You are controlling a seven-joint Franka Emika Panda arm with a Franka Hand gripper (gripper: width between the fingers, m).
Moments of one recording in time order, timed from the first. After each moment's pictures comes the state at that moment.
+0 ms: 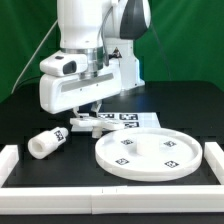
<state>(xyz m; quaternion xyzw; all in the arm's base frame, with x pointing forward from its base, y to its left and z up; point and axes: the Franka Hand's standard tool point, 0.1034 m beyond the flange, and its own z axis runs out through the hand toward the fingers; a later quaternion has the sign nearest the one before) 0.378 -0.084 0.022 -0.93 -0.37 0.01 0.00</state>
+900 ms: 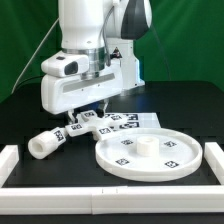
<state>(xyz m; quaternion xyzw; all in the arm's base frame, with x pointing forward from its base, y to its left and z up) 0.380 -0.079 0.034 -0.93 -0.37 0.01 0.00</state>
